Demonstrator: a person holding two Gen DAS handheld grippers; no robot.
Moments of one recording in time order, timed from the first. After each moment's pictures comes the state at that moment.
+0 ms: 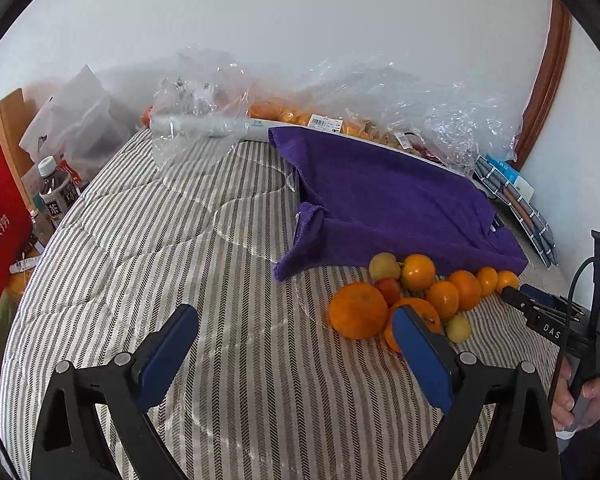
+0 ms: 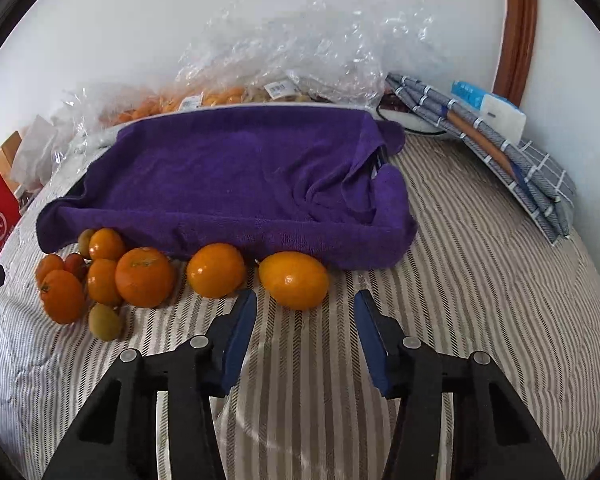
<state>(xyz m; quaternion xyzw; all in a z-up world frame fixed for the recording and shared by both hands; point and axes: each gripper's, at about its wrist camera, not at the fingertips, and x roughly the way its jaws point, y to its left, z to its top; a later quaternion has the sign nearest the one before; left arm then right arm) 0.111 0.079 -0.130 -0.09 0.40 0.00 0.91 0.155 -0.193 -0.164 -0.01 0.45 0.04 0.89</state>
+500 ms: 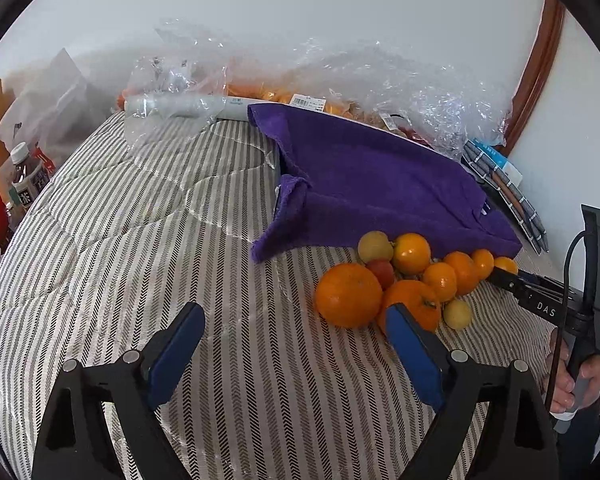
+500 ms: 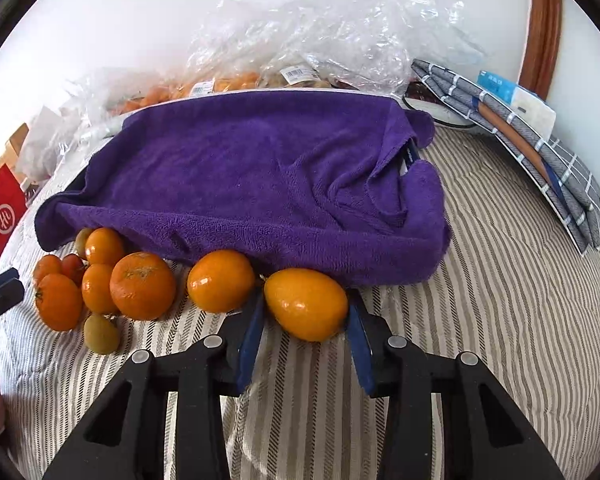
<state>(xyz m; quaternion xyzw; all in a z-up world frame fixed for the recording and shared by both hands) 0.118 0.072 -0.150 -0.10 0.41 -0.04 0.90 0.168 -0.187 -0.173 0.00 0.47 0.07 0.88</state>
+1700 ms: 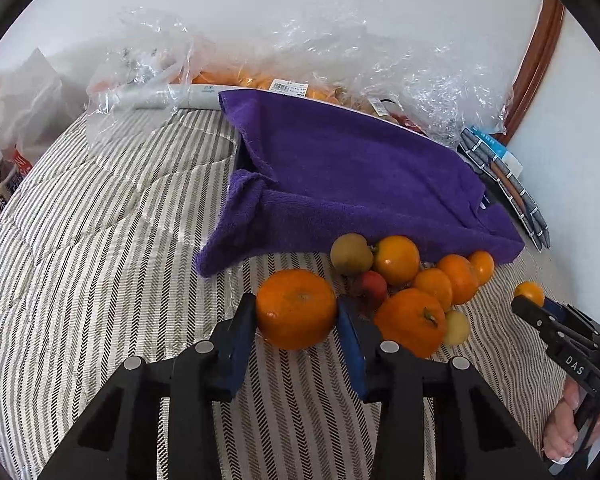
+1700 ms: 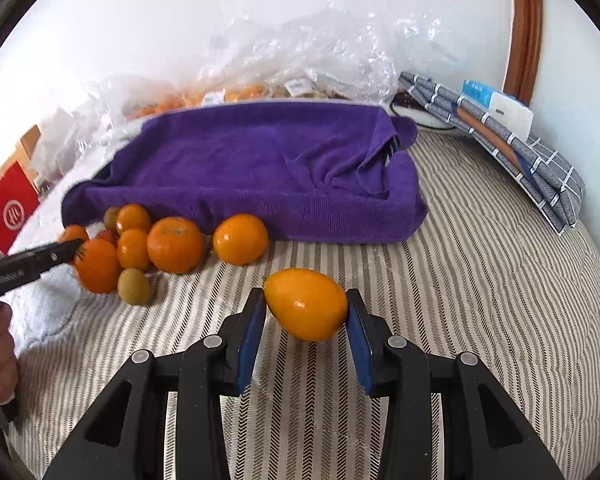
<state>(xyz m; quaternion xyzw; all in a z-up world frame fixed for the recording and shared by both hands) 0.145 0.050 -0.156 -0.10 0.43 -0.05 0.90 0.122 -0.195 -0.160 0.00 0.44 0.08 0.90</state>
